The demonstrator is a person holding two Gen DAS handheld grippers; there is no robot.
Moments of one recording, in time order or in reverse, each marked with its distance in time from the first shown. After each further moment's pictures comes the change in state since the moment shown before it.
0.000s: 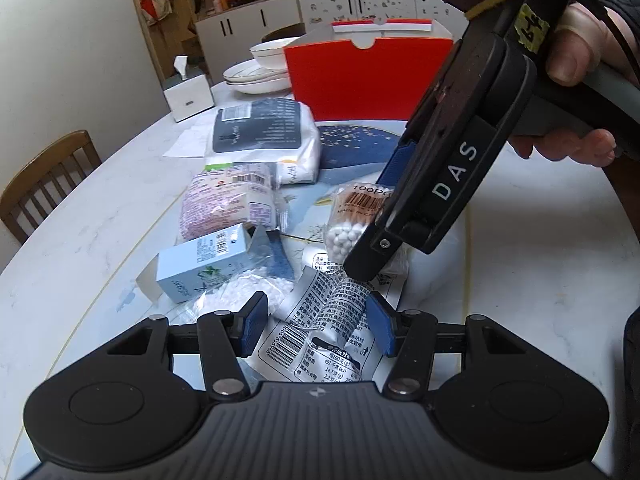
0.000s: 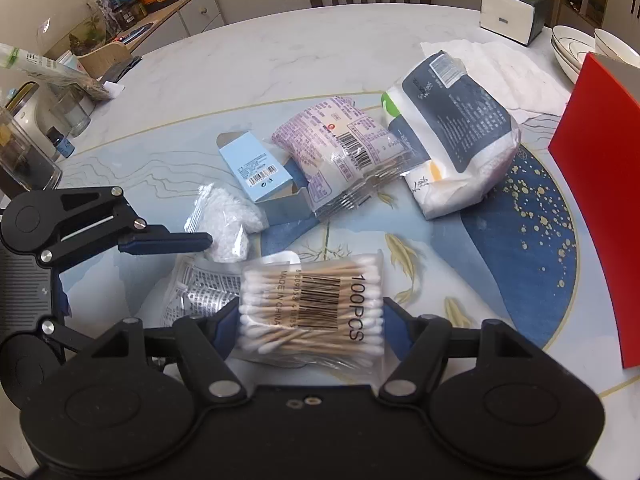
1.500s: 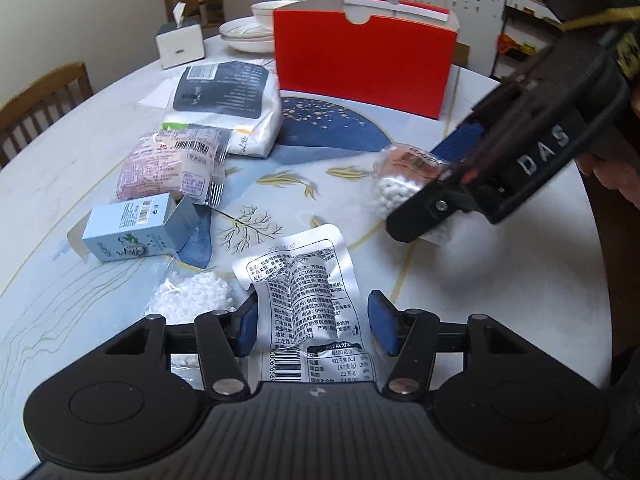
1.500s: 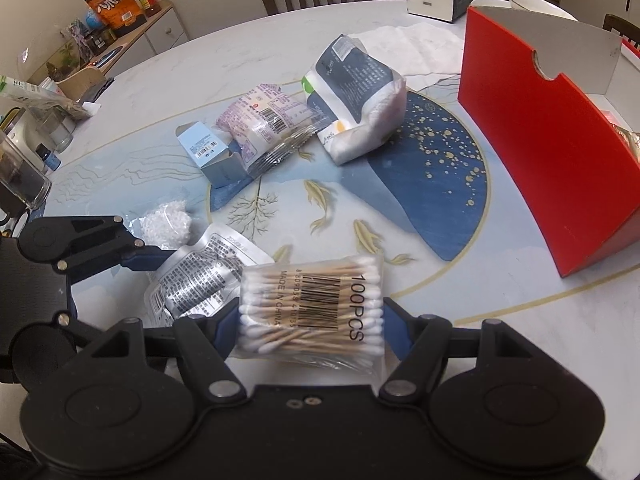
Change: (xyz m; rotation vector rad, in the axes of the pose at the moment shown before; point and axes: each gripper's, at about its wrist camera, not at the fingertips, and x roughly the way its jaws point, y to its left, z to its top) left arm 0.019 -0.037 0.020 -0.205 0.119 -0.047; right arm -0.049 -0.041 -0.052 0.101 -0.032 -0.042
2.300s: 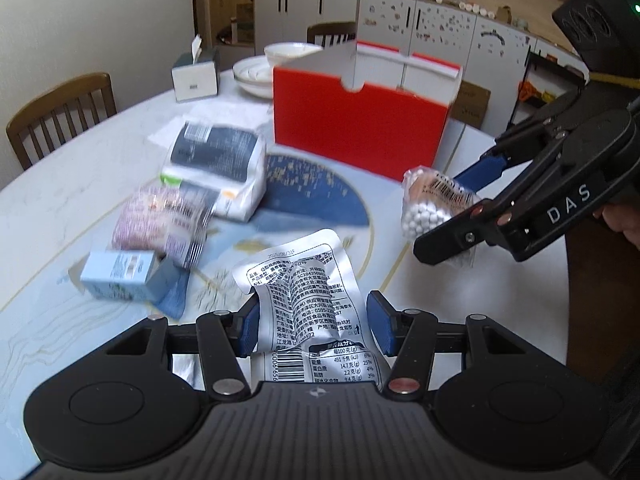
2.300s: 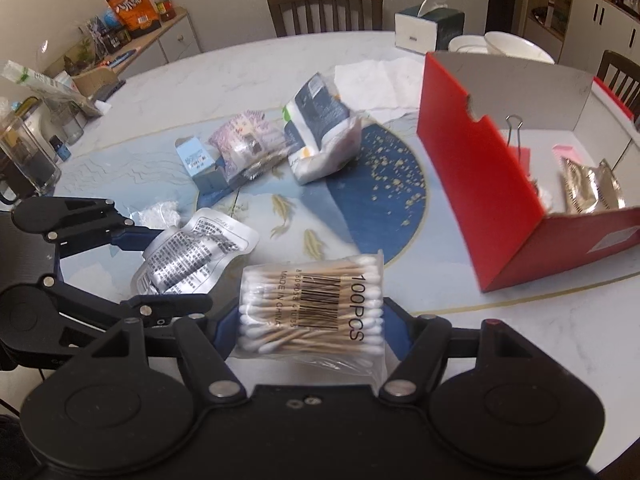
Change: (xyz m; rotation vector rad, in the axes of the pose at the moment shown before) left arm -0.026 -0.038 0.044 -0.104 -0.097 0.041; right arm -0.057 -0.034 -0.003 -0.088 -0.052 -0.014
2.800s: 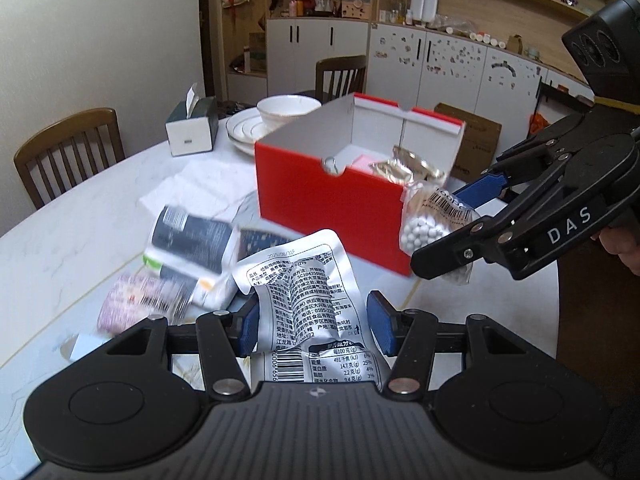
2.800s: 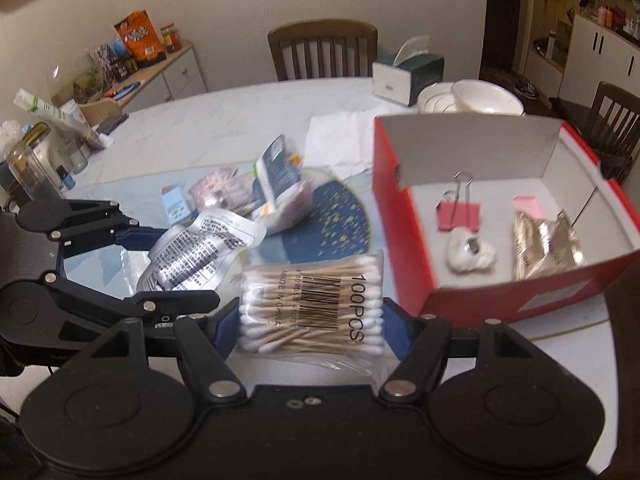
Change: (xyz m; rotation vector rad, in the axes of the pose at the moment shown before) left arm 0.006 -0.036 0.067 -0.025 -0.082 0.046; right arm -0.043 -0.057 0.026 -0.043 -0.095 0.012
